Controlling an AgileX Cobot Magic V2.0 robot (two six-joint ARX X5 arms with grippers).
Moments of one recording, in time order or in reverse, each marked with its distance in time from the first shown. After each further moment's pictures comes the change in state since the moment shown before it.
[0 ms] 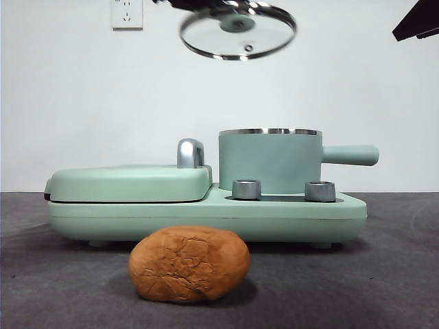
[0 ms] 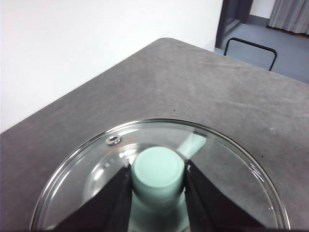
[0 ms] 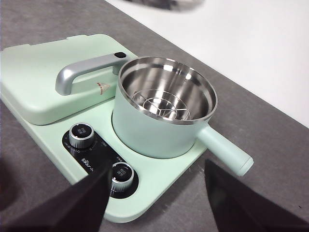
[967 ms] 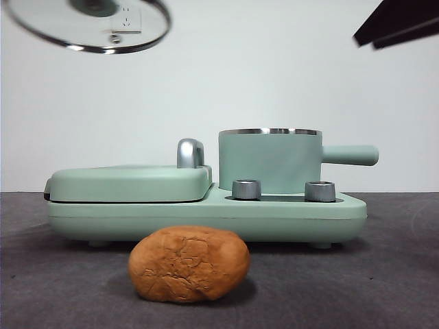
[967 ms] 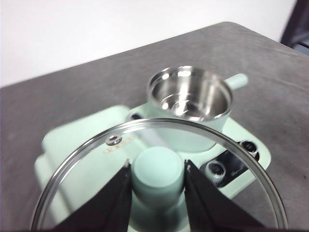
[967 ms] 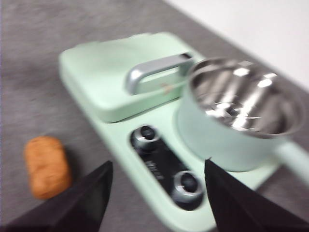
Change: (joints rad) left arm 0.138 -0.726 -0.646 -0.067 -0.143 -0.107; right arm 0.222 0.085 0.000 -0.009 0.001 0.043
